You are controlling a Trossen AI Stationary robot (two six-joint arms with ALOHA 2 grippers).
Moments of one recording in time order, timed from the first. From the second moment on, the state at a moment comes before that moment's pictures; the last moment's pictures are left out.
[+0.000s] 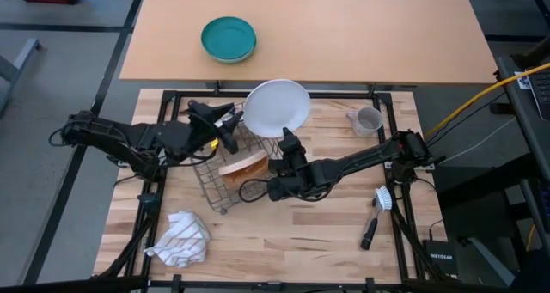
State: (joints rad) left arm -0.23 1.16 1.18 -0.14 -1.04 -0.23; right arm 0.27 1.90 1.56 -0.68 1.47 -0.74
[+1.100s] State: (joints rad) left arm -0.09 1.24 1.18 -0.15 -1.02 -0.27; right arm 0.27 1.90 1.56 -0.65 1.42 -0.77
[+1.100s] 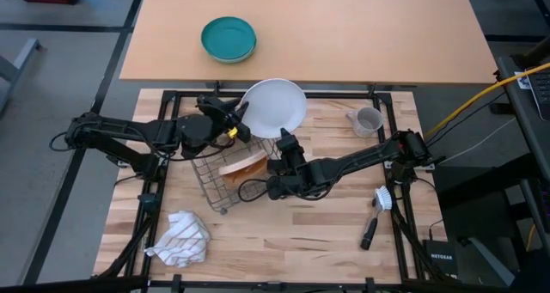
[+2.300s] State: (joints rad) left arm -0.12 1.23 1.18 -0.05 -1.30 0.34; right arm 0.27 1.89 1.57 -0.58 1.25 -0.77
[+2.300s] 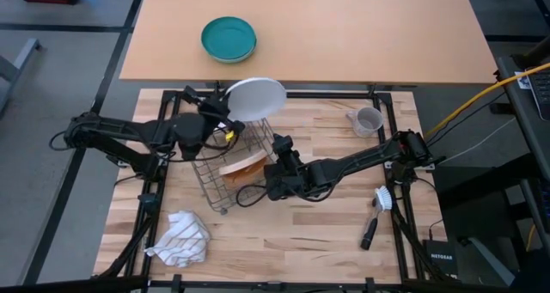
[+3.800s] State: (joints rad) left arm -0.46 1.24 0.99 -0.67 -1.57 0.06; right arm 0.25 1.85 1.58 -0.84 1.01 -0.49
